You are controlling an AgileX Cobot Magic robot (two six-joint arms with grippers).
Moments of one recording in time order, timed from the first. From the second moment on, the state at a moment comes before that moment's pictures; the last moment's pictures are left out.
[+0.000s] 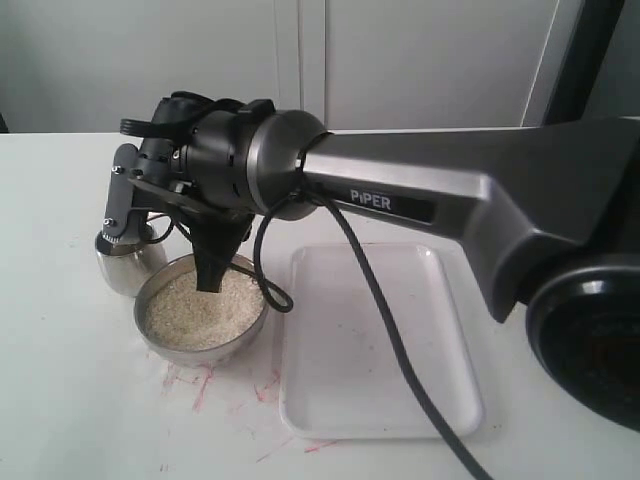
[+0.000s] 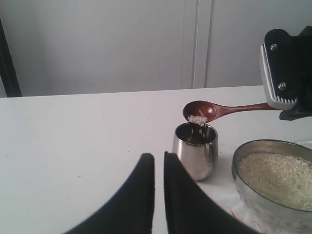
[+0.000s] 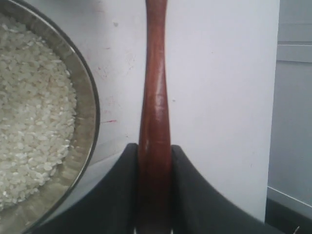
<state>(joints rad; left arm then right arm) 0.00 0.00 0.00 -0.06 -0.10 -0.05 0.80 2.17 -1.82 -0.66 0.88 -0.20</state>
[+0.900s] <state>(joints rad) 0.00 0.00 0.00 -0.06 -0.10 -0.05 0.84 2.17 -1.82 -0.79 0.94 -0.20</state>
